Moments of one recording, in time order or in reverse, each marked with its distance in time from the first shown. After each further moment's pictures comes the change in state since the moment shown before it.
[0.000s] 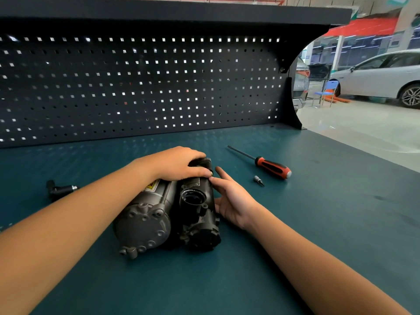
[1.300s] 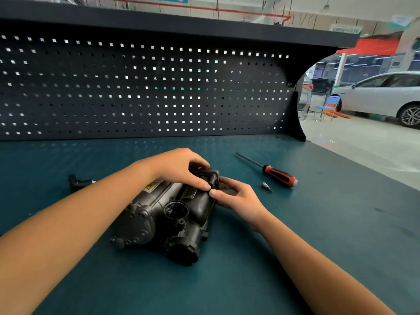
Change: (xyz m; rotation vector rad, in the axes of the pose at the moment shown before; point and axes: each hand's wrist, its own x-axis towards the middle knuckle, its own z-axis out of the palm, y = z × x) left_hand -0.034 -0.022 -0.012 -0.256 0.031 0.066; right_hand -0.011 0.006 0.006 -0.491 0.029 -0.339
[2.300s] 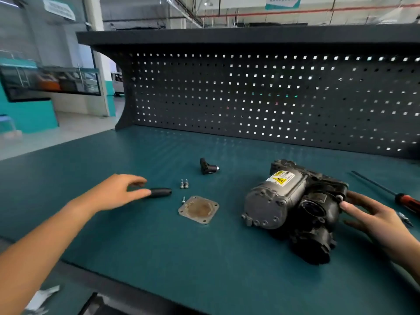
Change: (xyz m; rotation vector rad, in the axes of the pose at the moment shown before) left_hand -0.322 -0.163 -0.026 0.177 0.360 -0.766; right_hand 0.010 0.014 -0.012 -0.097 0.083 -0.040
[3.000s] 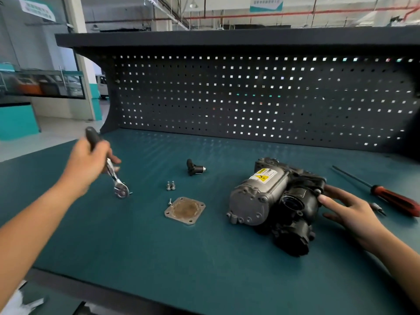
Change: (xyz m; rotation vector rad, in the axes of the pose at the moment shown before) left_hand 0.010 0.047 -0.044 -0.941 0.587 -0.210; right_hand -0.007 -0.008 0.007 -0.003 0.016 0.025
